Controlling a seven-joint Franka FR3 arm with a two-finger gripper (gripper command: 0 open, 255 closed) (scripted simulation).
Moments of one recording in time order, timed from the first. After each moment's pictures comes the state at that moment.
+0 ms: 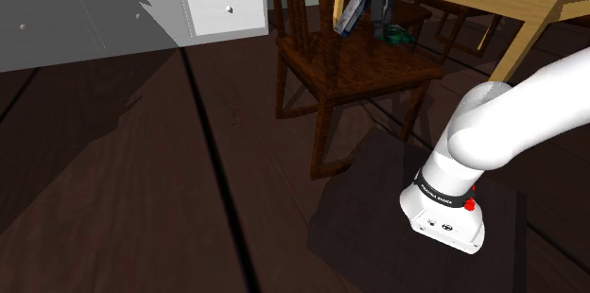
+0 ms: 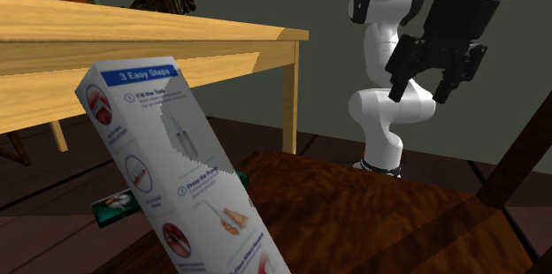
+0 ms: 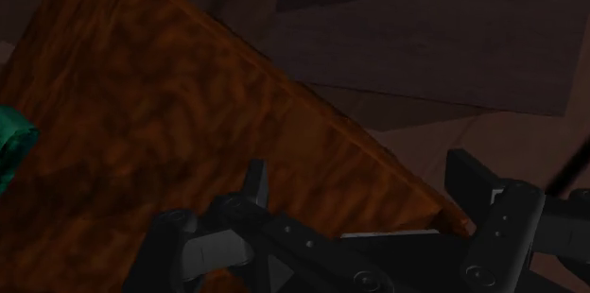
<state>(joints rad) -0.02 -0.62 -0.15 -2.23 -0.25 1.43 -0.33</state>
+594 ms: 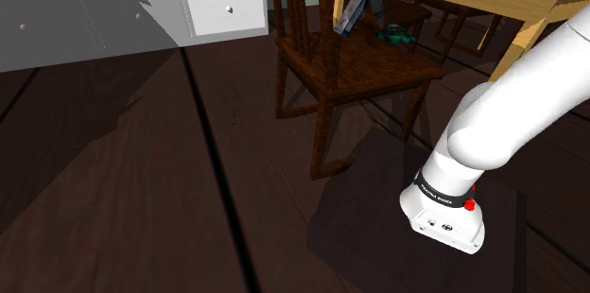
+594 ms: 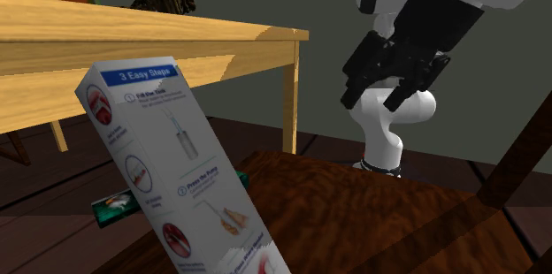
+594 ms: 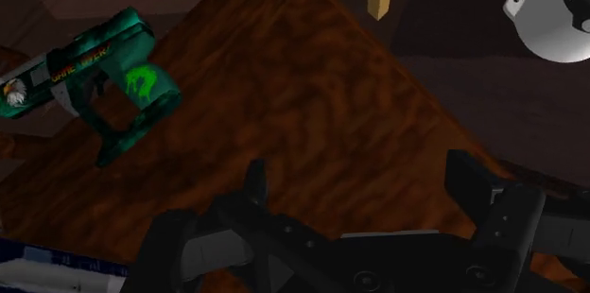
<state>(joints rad) -0.03 -0.33 -0.23 -2.03 -0.48 1.44 -0.61</state>
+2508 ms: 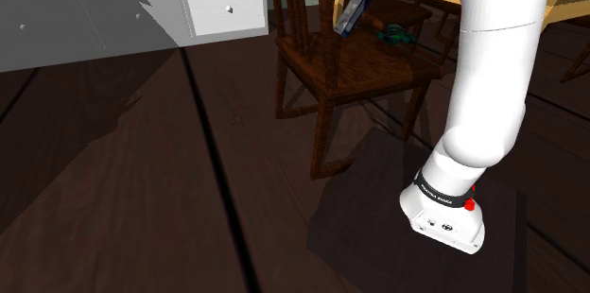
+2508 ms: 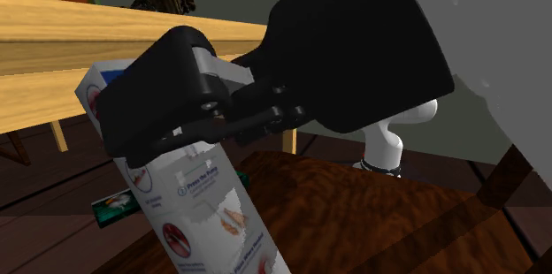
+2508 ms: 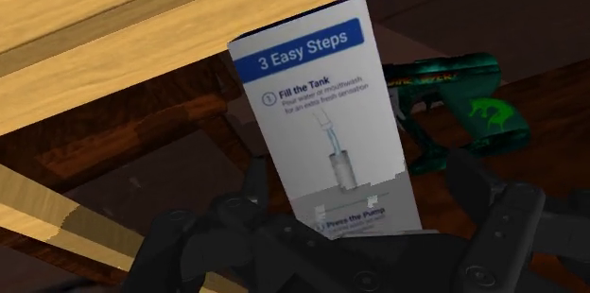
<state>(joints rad) -0.11 0.35 -0.33 -1.43 -0.88 1.63 -1.11</state>
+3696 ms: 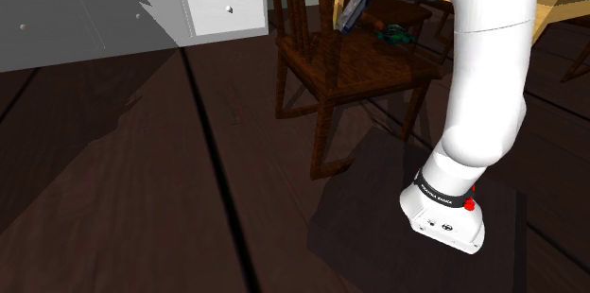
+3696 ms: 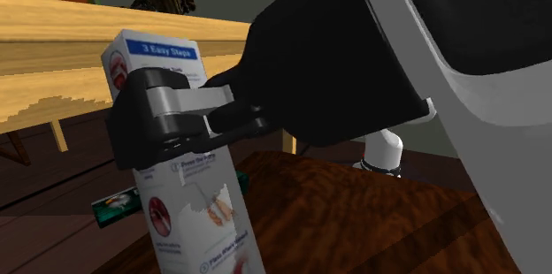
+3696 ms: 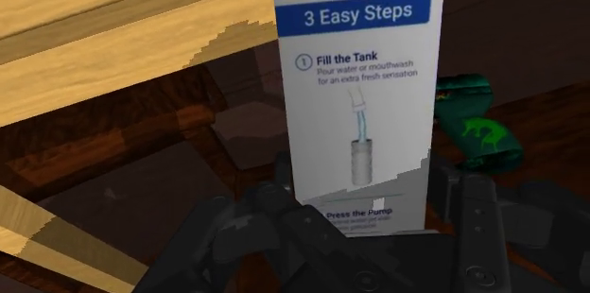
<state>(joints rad) -0.13 0.40 -0.32 -1.37 -0.89 1.58 -1.17</state>
